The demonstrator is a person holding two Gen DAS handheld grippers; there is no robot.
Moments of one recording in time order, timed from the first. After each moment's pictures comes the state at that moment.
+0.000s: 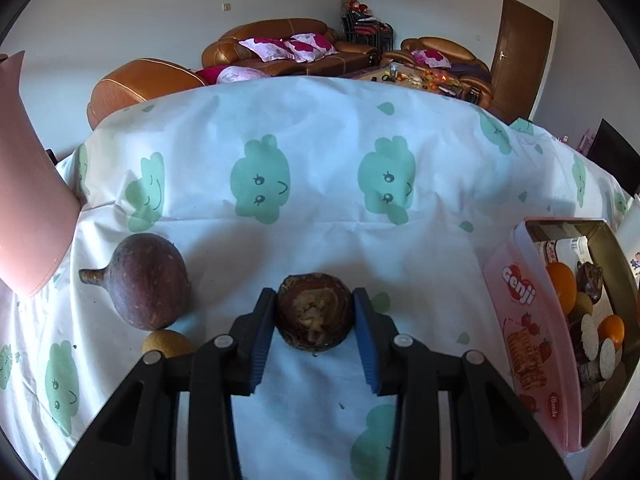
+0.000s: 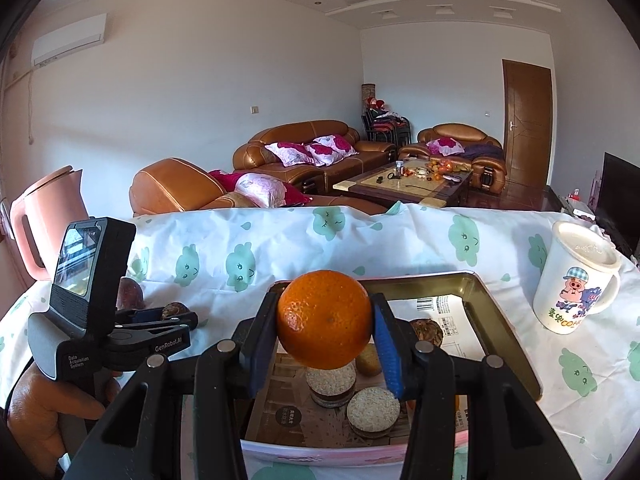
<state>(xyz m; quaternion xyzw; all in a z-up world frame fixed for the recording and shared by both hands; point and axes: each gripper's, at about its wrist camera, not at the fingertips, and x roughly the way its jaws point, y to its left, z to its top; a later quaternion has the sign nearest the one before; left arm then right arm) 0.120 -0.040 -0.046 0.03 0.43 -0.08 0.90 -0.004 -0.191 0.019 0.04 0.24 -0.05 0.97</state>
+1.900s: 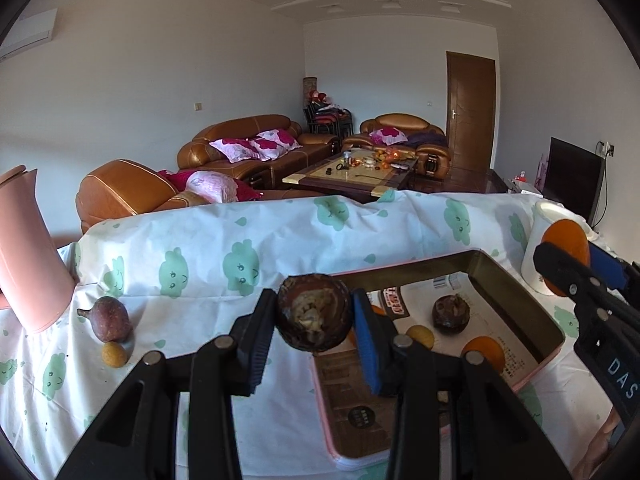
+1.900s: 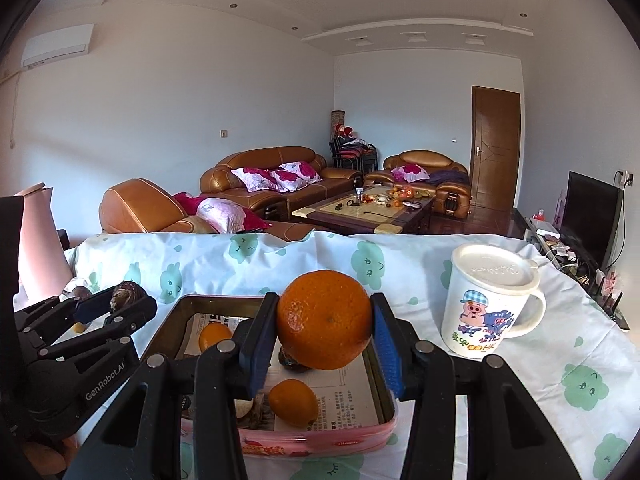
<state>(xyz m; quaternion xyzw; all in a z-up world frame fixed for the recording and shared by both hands) 0.026 -0.130 0.011 0.06 0.25 -0.15 0.95 -0.046 -0.266 0.030 0.02 0.19 -0.11 0.98</state>
